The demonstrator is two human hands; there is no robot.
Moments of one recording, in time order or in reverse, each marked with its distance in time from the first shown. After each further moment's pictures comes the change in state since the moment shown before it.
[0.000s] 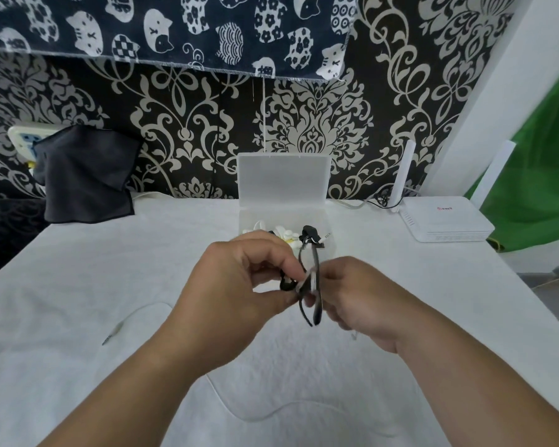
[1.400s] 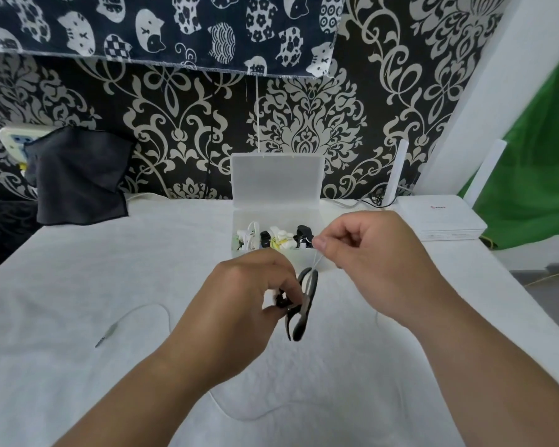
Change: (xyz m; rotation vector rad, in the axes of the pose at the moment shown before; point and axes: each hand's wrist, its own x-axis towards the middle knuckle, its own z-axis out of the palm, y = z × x) left_hand -0.008 -0.008 0.008 0.574 -0.083 0.145; right_hand -0.010 -0.018 -0.028 -0.164 0.385 -0.356
